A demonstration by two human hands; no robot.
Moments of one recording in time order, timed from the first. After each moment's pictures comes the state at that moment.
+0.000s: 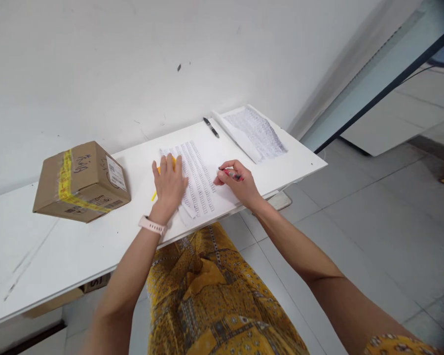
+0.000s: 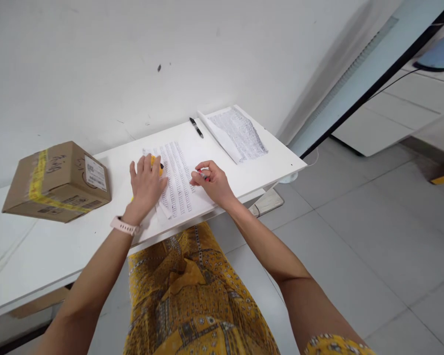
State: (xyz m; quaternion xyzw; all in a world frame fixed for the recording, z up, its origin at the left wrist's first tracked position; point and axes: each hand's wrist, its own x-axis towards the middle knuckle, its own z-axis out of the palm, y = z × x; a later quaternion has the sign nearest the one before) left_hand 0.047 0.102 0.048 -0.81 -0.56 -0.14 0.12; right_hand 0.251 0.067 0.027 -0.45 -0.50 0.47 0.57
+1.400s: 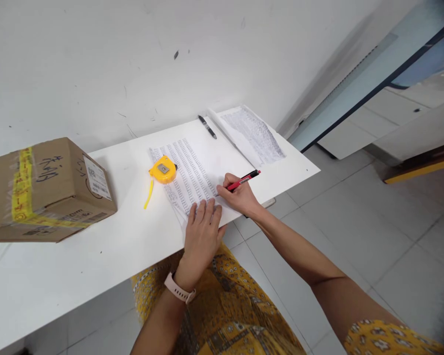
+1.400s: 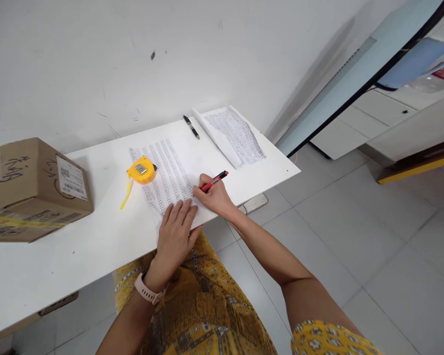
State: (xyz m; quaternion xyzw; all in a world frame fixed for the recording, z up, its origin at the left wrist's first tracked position) left_hand 0.083 0.014 -0.006 -0.88 -0.43 -0.20 0.03; right_hand 0.248 0.079 0.004 -0.55 -0.61 0.32 0.47
